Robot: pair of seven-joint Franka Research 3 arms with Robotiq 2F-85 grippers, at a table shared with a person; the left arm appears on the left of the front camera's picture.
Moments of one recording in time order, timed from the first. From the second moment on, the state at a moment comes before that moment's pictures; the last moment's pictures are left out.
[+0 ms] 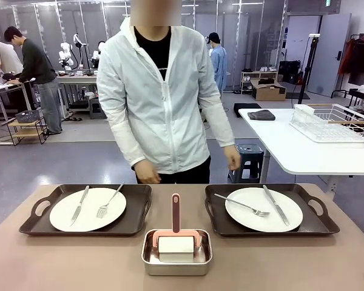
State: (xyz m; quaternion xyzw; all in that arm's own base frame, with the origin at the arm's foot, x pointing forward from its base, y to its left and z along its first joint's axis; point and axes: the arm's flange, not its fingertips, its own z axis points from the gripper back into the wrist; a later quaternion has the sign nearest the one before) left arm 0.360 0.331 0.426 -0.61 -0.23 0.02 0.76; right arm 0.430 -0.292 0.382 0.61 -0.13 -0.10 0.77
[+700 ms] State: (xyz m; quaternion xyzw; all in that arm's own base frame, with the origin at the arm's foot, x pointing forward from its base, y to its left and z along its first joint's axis) left arm 0.360 0.331 0.426 -0.61 -0.23 0.02 0.76; right arm 0.430 -0.292 0.382 0.61 -0.13 -0.10 0.77
